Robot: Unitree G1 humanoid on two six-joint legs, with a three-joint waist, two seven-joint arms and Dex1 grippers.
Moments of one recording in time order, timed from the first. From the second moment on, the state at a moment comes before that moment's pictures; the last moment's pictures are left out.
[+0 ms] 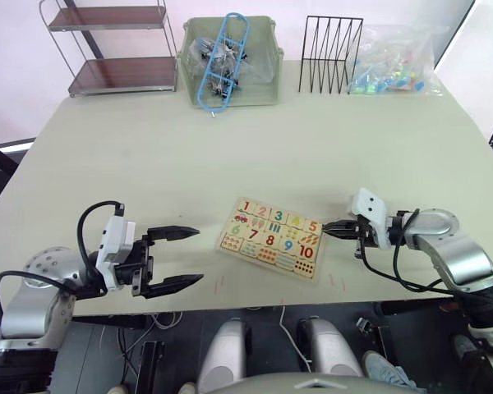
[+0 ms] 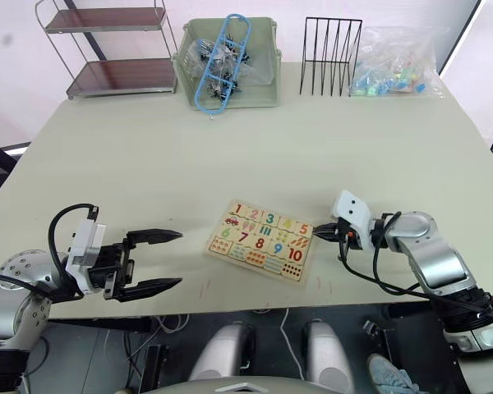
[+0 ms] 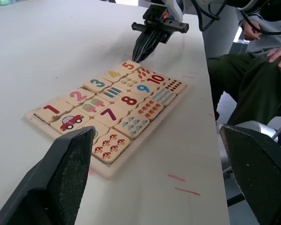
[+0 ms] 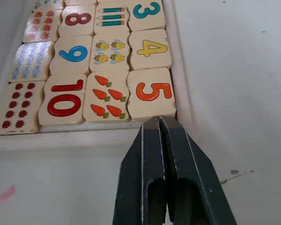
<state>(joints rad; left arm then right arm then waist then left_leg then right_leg) 0.08 0.80 0.24 -0.14 -0.61 0.11 -1.42 -0.34 -0.68 0.19 -0.12 0.21 0.48 1.06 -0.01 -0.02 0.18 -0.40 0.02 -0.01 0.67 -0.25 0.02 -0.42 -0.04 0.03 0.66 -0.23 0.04</state>
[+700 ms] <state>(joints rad) 0.10 0.80 0.24 -0.10 -0.59 0.09 -1.40 -0.30 -0.67 0.15 -0.14 0.25 0.47 1.03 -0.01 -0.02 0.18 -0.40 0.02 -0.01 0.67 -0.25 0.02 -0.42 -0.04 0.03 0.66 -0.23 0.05</state>
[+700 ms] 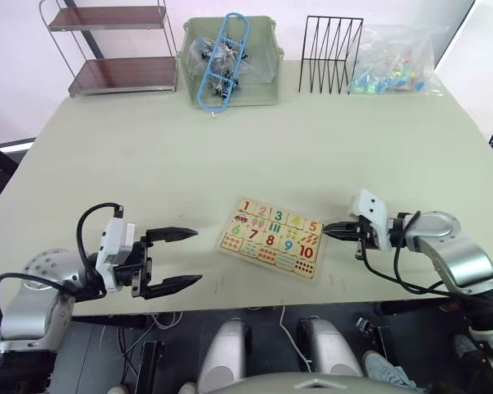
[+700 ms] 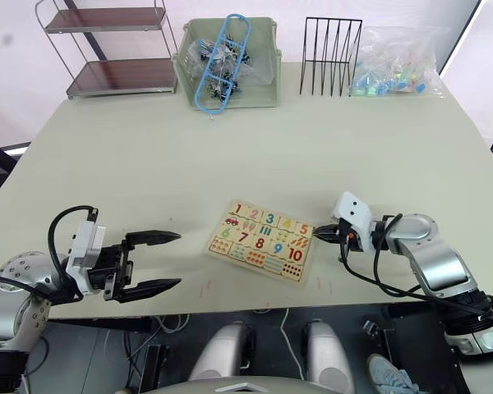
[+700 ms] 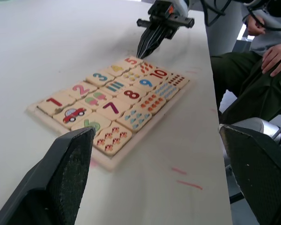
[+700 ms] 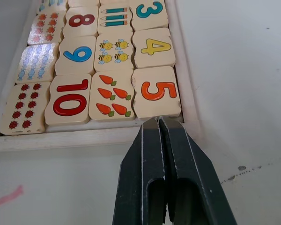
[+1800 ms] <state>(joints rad) 0.36 0.56 0.46 -0.12 -0.51 0.14 -0.79 0.23 -0.53 -0.38 -0.17 0.48 0.11 0.88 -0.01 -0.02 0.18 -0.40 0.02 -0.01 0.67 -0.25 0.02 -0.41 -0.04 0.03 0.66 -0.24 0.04</state>
